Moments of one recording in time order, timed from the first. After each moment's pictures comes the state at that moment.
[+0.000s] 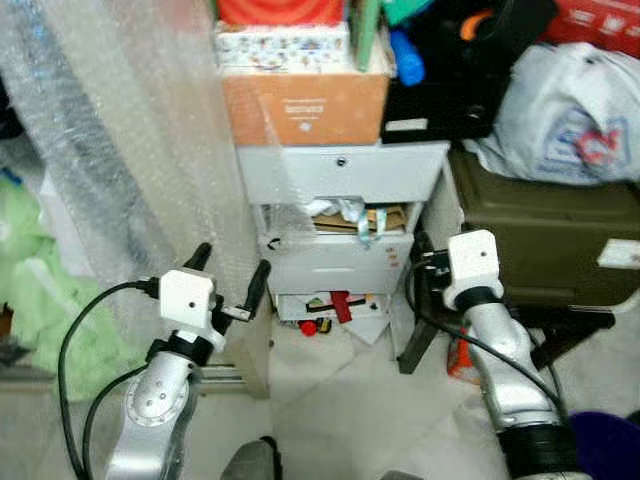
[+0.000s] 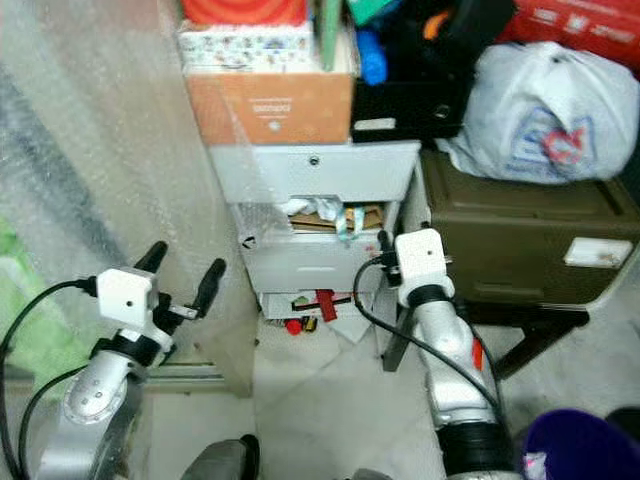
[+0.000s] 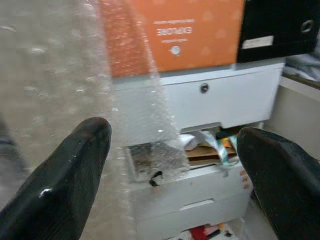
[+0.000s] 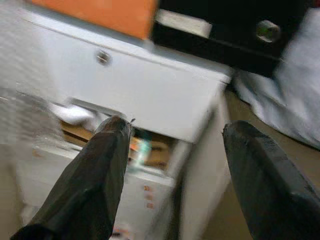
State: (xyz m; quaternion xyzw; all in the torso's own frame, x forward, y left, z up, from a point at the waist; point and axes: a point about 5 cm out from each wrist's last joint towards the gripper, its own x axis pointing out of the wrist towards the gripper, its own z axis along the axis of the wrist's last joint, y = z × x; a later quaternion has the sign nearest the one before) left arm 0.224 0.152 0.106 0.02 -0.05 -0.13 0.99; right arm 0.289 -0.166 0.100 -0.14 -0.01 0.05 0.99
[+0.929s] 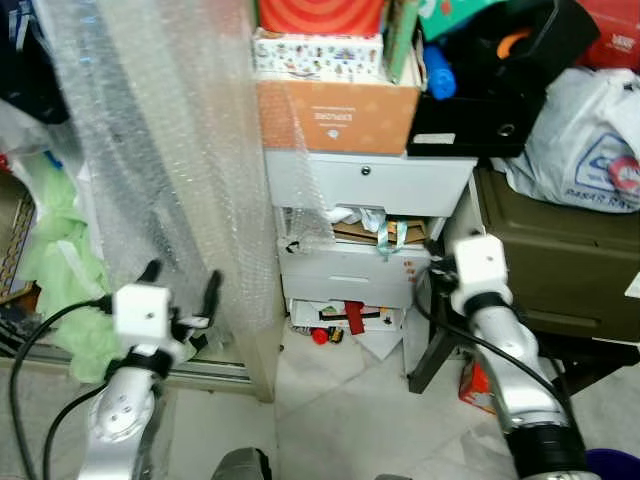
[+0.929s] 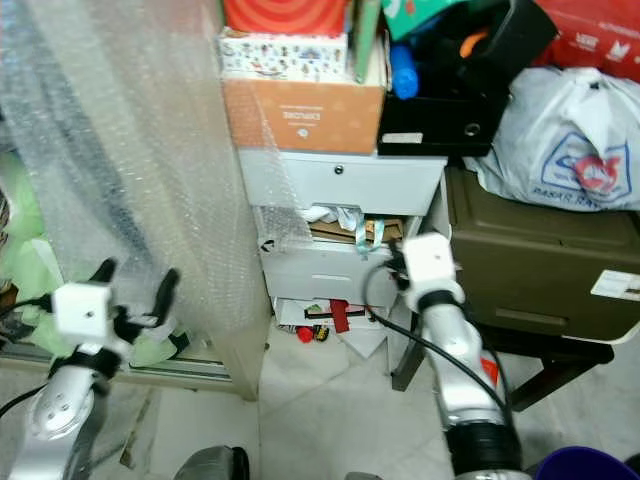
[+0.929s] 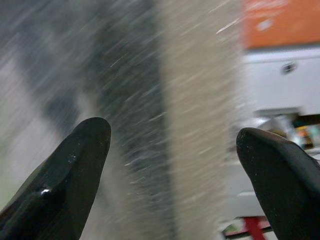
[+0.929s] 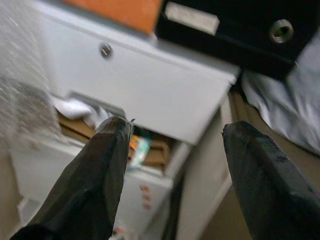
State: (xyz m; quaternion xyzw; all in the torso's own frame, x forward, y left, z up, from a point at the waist) left arm 0.212 0.204 0.084 0.04 0.00 -0.02 1.00; right arm 0.287 -0.198 0.086 -0.16 0.03 0.01 0.99
